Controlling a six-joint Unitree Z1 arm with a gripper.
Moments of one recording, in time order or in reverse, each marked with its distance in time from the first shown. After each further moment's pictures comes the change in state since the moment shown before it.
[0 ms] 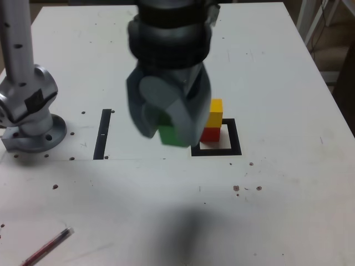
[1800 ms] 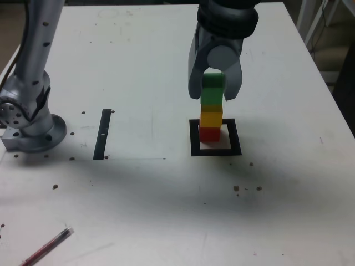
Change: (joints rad) arm 0.444 0.164 -0.035 -0.013 0.031 0.122
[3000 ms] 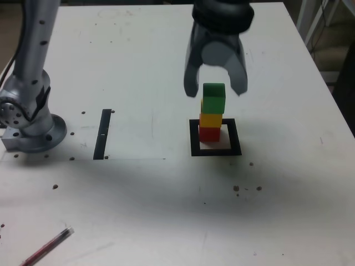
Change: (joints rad) arm 0.000 -0.069 0.016 0.004 -0.031 0.049
